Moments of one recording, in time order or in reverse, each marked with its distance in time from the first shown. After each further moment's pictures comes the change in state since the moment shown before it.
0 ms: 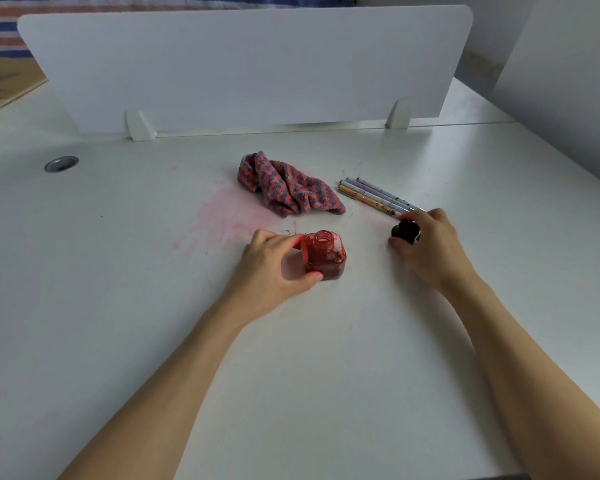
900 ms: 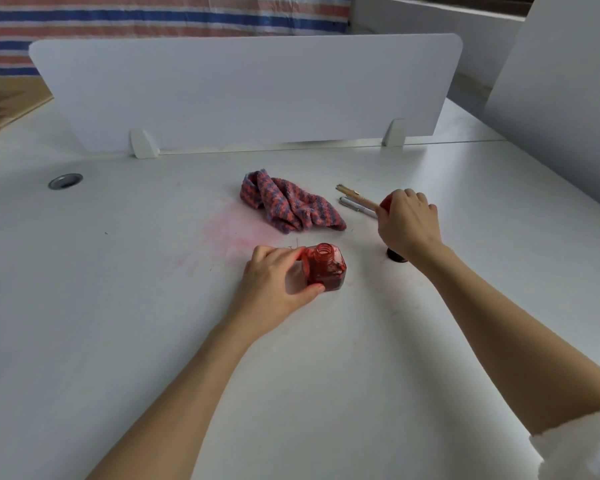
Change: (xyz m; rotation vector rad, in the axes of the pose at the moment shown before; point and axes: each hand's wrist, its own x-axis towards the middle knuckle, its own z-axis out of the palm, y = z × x) left_hand 0.002 -0.011 0.004 0.095 0.025 -0.015; right_hand 0.051 -0.043 0.007 -0.338 0.087 -0.040
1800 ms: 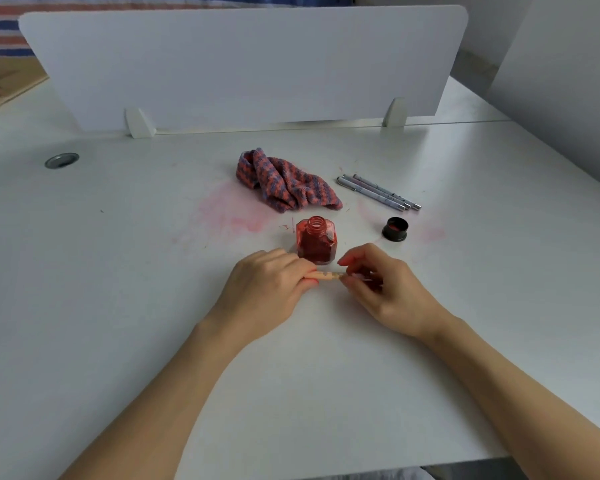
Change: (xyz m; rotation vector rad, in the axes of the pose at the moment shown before) left_hand -0.026 0.026 -0.016 0.299 0.036 0.423; right_hand -0.121 0.004 -0.006 0.758 -0.307 -0.386
